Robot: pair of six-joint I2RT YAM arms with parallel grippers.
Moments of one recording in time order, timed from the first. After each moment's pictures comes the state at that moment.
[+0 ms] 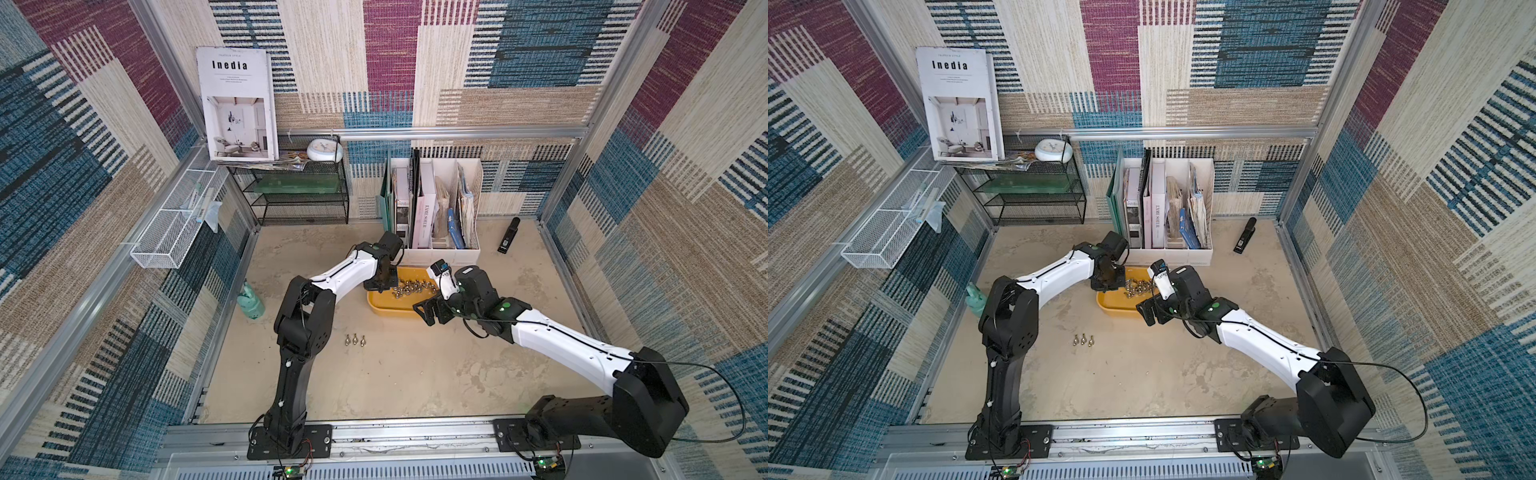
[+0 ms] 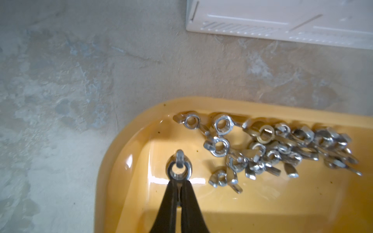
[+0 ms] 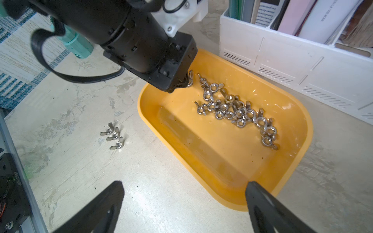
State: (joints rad) left arm -0.53 2.10 1.70 -0.84 -0.09 -0.55; right arm 0.66 1.33 0.86 -0.19 -0.17 0.14
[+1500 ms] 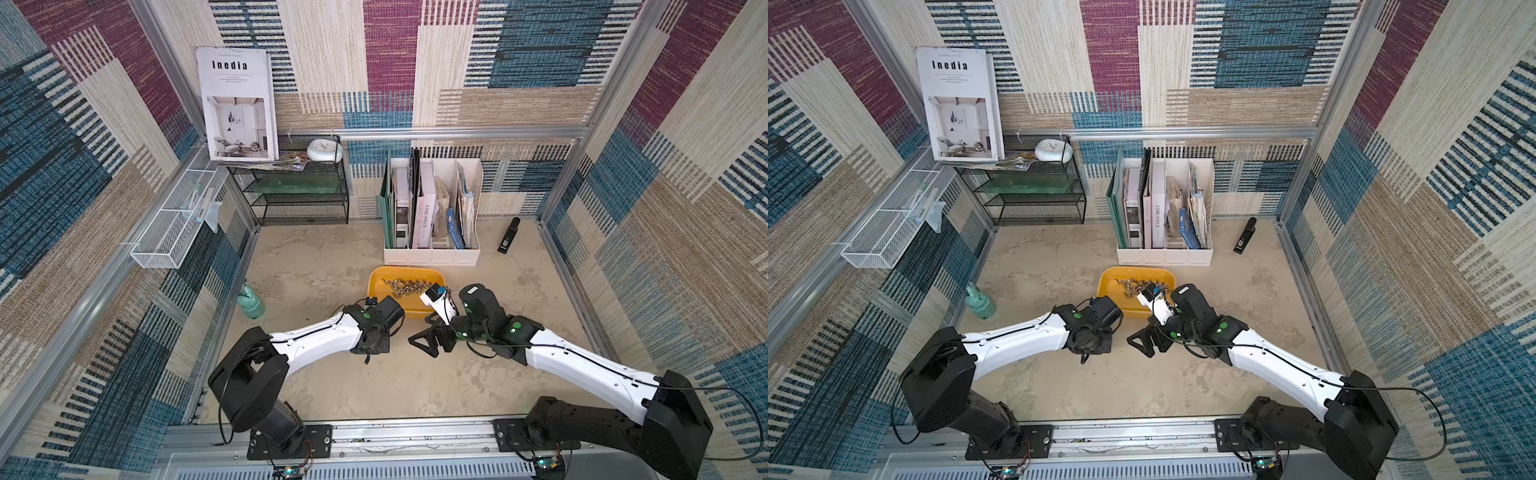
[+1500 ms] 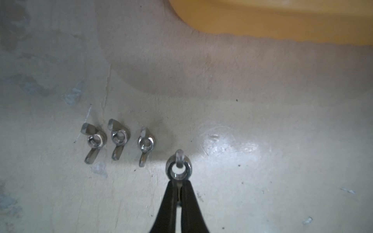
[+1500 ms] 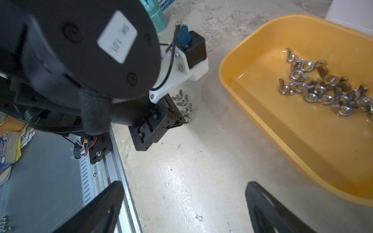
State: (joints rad) left arm -0.81 1.59 0.96 -0.73 -0.17 -0.77; right arm 0.76 1.16 0.74 -0.21 -0.42 0.16
